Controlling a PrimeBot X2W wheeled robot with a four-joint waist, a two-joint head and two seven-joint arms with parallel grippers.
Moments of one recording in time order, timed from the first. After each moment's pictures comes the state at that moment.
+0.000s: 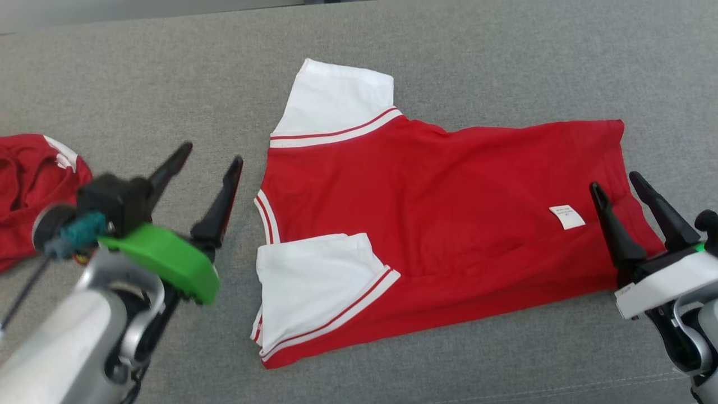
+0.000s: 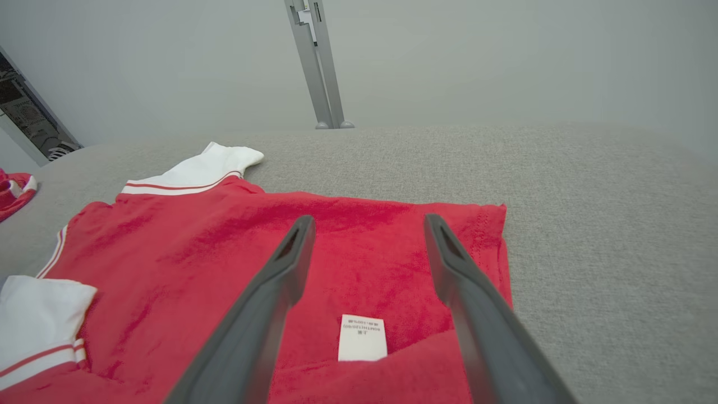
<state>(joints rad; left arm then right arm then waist) -0.40 0.58 -0.56 -0.15 -0.66 0.14 0.10 -0.21 -0.57 0.29 0.16 0.67 0.13 -0.26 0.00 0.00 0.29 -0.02</state>
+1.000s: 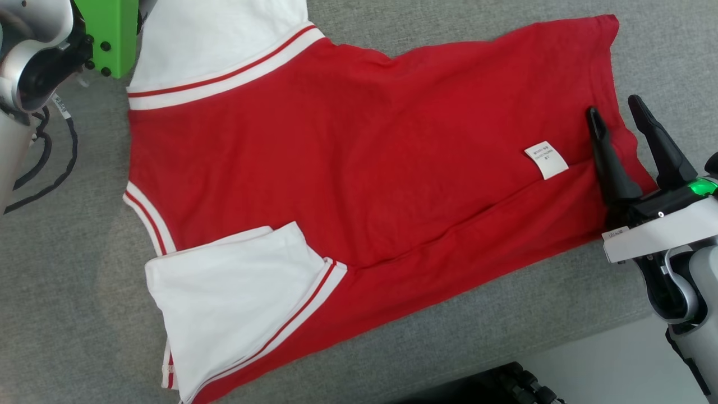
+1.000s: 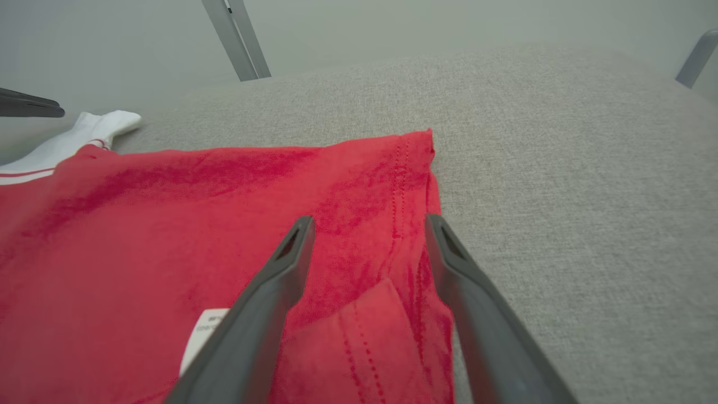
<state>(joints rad) -1.25 0.55 -0.72 0.42 -0.78 -0.13 0.65 -0.35 -0.48 0.25 0.08 0.65 0.13 -0.26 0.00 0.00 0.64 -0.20</state>
